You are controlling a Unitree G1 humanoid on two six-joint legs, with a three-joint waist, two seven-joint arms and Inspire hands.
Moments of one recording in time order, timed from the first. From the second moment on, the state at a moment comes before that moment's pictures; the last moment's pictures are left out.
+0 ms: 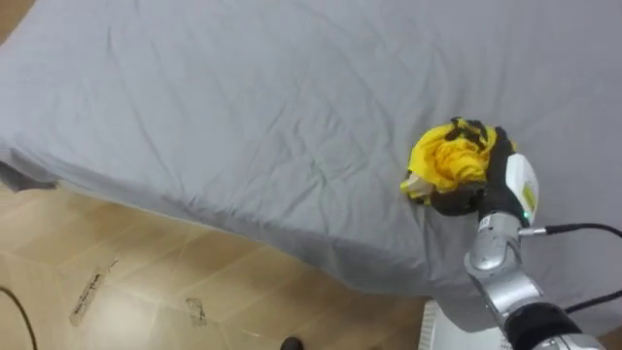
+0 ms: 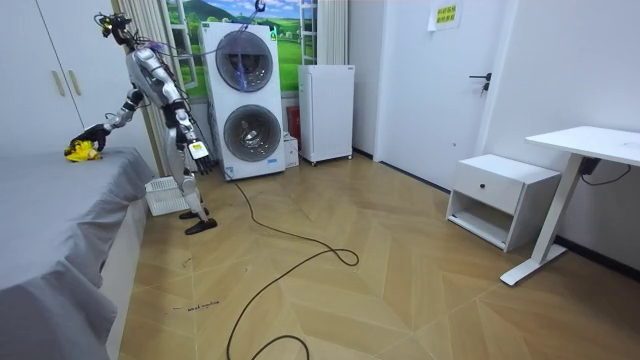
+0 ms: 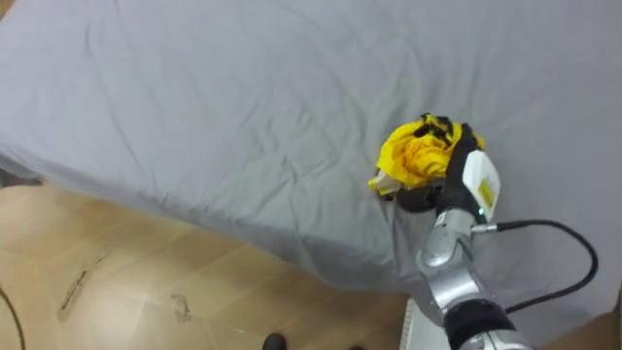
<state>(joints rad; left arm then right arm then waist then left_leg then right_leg) 0.10 0.25 -0.15 1.24 -0.09 0.07 0.14 -0.45 -0.30 0.16 0.96 -0.20 -0.06 -0.59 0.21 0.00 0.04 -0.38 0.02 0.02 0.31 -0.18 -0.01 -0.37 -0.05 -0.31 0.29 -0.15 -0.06</state>
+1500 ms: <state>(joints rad) 0.06 0.28 -0.14 1.17 -0.13 0.08 0.15 -0.36 -0.41 0.12 0.92 -0.16 -0.03 -0.51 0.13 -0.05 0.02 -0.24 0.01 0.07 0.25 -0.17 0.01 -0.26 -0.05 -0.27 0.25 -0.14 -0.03</state>
